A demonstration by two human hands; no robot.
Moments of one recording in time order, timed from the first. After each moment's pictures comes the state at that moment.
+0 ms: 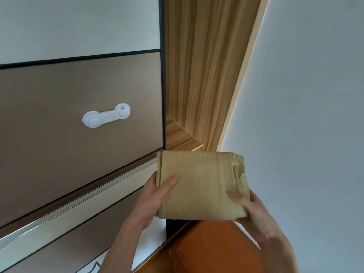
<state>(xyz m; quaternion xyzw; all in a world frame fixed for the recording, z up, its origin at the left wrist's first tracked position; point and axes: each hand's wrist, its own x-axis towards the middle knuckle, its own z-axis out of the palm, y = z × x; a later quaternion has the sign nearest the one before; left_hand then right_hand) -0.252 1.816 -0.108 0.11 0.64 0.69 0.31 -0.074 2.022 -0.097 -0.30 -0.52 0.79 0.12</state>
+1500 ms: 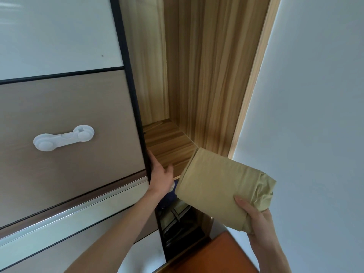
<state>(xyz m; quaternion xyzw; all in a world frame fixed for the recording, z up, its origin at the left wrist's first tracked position) -0.340 1.939 -0.121 0.09 0.79 0.60 0.11 -0.125 2.110 -0.129 -0.31 -0.48 0.79 0.22</state>
